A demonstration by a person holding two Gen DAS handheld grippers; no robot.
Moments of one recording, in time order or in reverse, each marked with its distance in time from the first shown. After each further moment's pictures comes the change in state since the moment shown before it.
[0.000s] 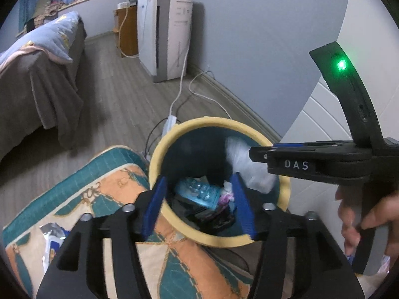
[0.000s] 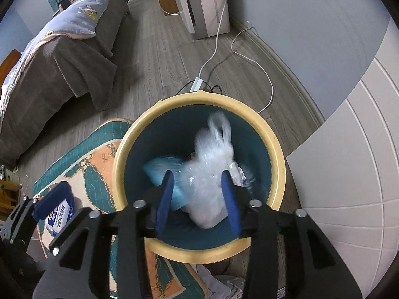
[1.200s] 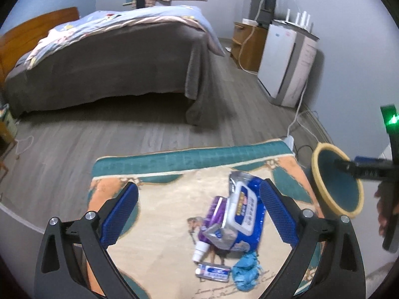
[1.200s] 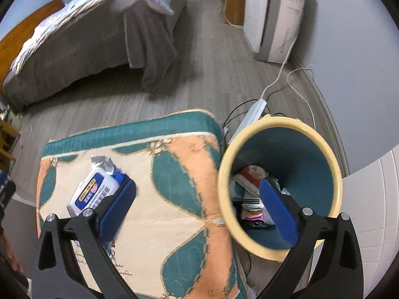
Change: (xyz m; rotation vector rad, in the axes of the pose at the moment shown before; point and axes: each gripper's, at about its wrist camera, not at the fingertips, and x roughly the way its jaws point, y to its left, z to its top) left arm -0.178 0.231 -0.121 -0.400 -0.111 0.396; right arm -0.004 0.188 -0.042 -0.349 -0.047 0.004
